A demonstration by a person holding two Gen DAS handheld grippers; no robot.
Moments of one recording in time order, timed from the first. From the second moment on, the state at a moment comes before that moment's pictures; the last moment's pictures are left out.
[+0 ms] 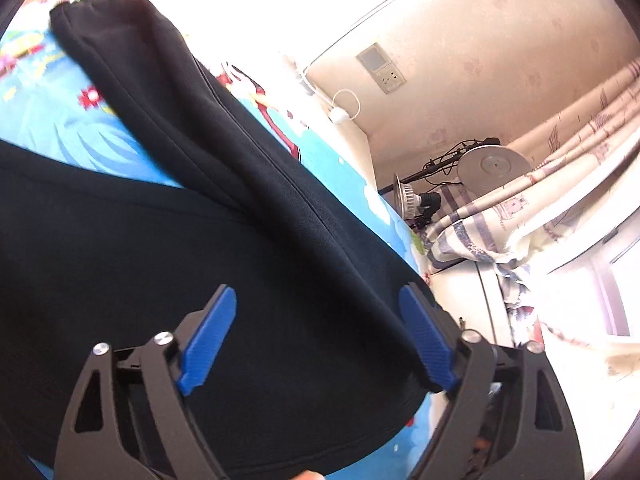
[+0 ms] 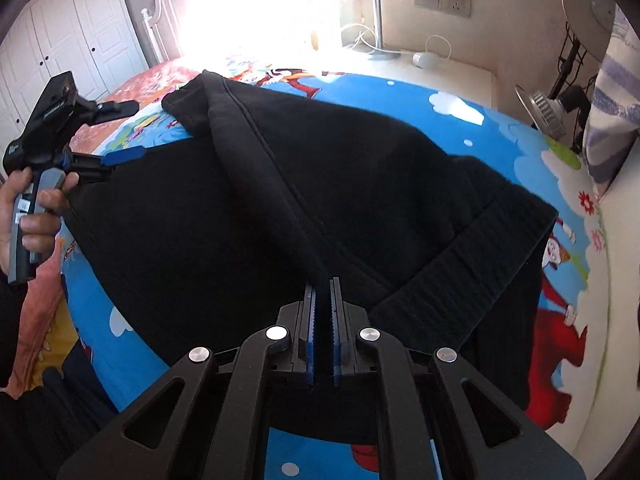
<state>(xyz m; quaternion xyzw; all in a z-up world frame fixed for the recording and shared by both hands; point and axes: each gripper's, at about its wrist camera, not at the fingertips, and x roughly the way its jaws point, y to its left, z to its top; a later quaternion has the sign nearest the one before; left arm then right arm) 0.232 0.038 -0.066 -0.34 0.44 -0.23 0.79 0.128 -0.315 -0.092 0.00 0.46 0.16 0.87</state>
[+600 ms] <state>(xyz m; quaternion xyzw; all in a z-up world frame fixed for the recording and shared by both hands) 0.345 0.032 -0.110 -0.45 0.50 -0.21 0.71 0.113 -0.317 -0.074 -0.04 0.44 0.15 0.88</state>
